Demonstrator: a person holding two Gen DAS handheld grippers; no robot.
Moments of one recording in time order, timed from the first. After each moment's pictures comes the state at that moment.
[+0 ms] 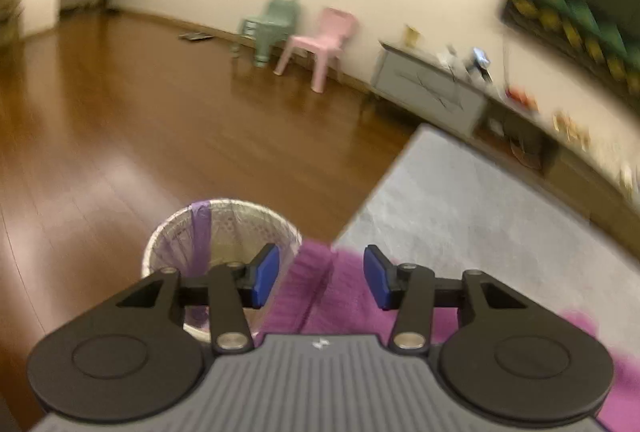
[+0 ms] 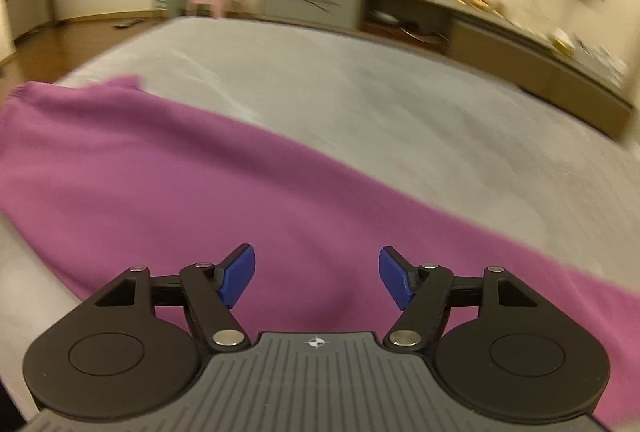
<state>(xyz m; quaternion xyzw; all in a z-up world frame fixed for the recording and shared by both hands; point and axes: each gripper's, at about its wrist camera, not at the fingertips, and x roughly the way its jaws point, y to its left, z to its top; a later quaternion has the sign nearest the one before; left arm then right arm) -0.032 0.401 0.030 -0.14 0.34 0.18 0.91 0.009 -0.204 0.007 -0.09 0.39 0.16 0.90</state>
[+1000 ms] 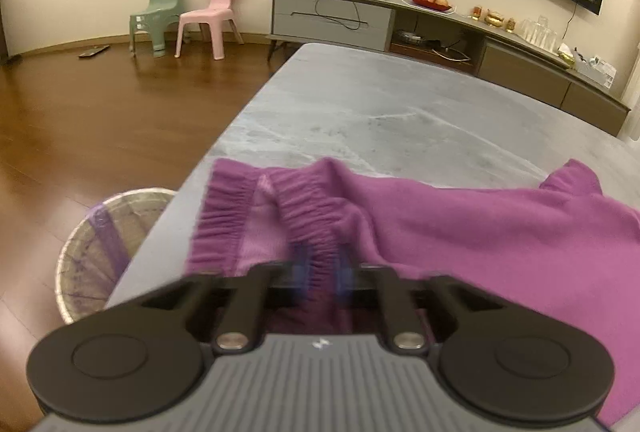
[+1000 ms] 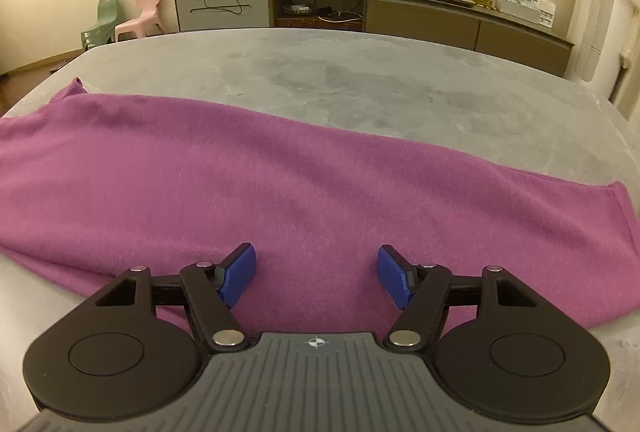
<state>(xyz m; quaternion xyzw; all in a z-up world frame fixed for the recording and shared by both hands) 0.032 0.331 -0.014 -0.08 0.38 0.06 0.92 0.014 -0.299 -0.021 -0.02 0.38 0.08 0.92</state>
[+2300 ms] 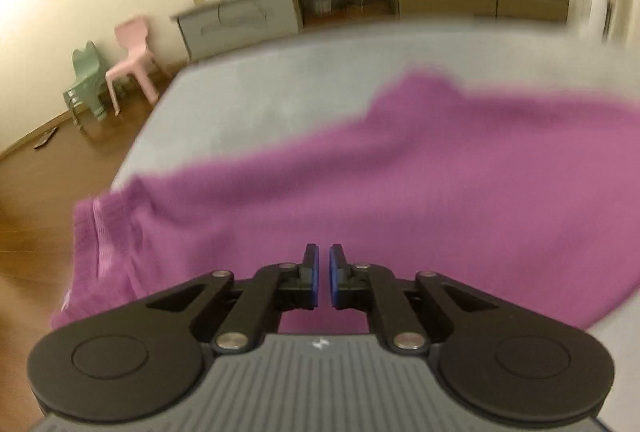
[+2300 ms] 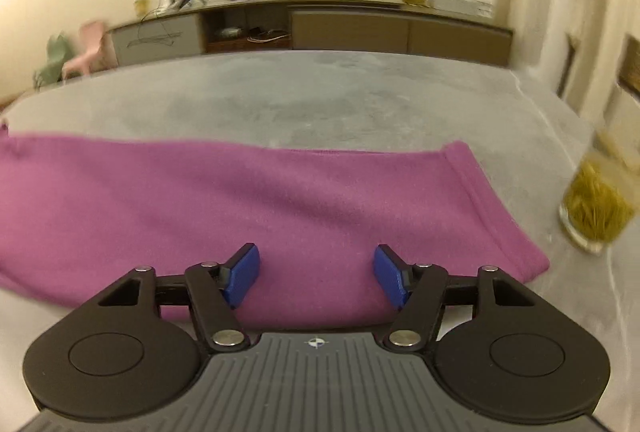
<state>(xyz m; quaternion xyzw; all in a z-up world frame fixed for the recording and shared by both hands) 0.041 0.172 -0.014 0.13 0.41 0.00 0.90 0.044 -0.438 -0.033 0.01 0.35 0.02 0.93</state>
